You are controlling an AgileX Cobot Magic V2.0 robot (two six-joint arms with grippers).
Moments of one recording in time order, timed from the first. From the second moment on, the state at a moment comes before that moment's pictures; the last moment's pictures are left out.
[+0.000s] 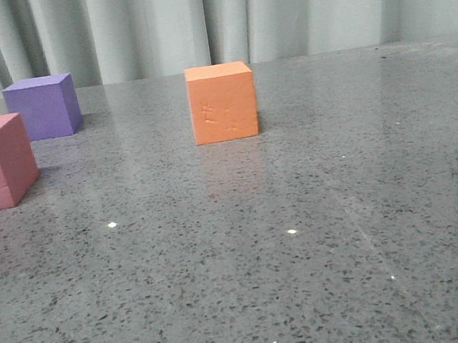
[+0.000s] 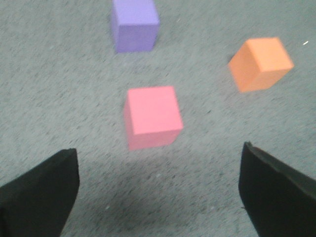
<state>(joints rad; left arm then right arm) -0.05 0.82 -1.07 -0.27 1.04 0.04 0.13 0.73 -0.88 -0.16 1.02 0.21</state>
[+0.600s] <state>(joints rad) -0.66 1.35 -1.38 0.17 0.80 -0.40 0.13 0.73 -0.88 -0.15 1.02 0.21</state>
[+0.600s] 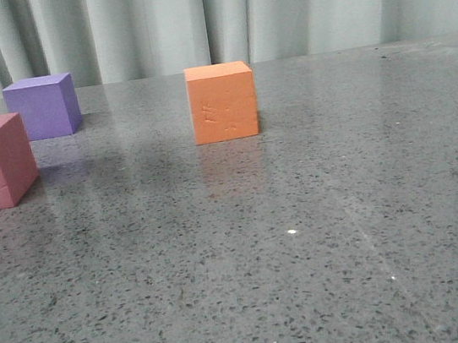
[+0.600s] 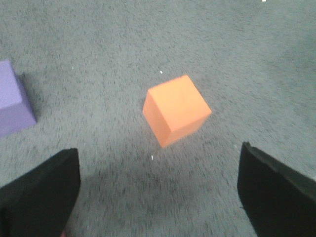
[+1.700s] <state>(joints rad) -0.79 1.97 -1.79 0.47 0.89 -0.84 0.13 0.73 -0.88 -0.15 1.02 0.21</state>
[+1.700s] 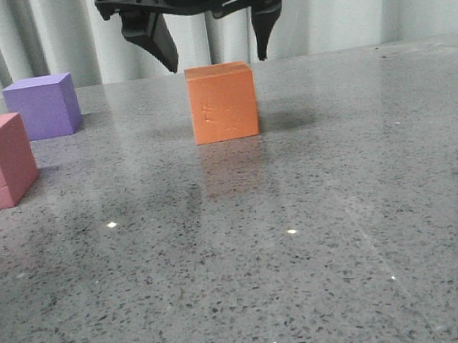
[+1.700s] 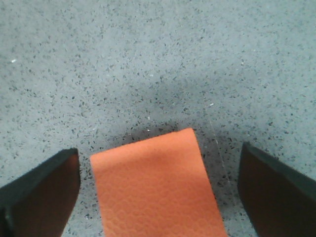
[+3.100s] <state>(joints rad) -0.79 1.89 -1.86 0.56 1.03 -0.82 0.13 0.73 -0.88 -0.15 1.02 0.21</state>
